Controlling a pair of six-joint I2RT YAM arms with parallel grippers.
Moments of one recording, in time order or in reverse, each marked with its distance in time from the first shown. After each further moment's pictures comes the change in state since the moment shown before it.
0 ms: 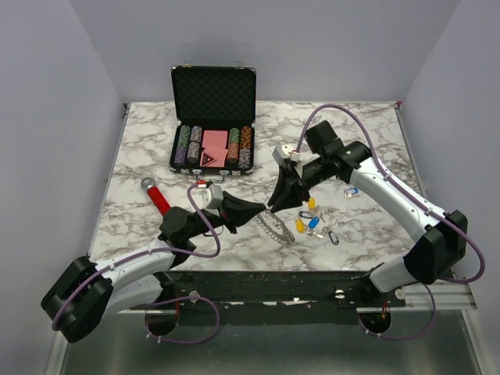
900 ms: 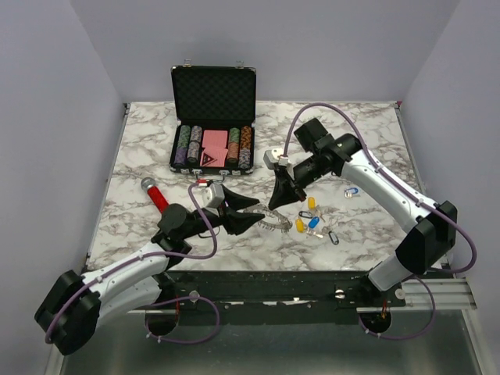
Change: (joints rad) left arm 0.008 -0.084 0.005 -0.159 -0.002 0.027; right arm 0.025 0.069 0.076 -0.110 0.103 -0.093
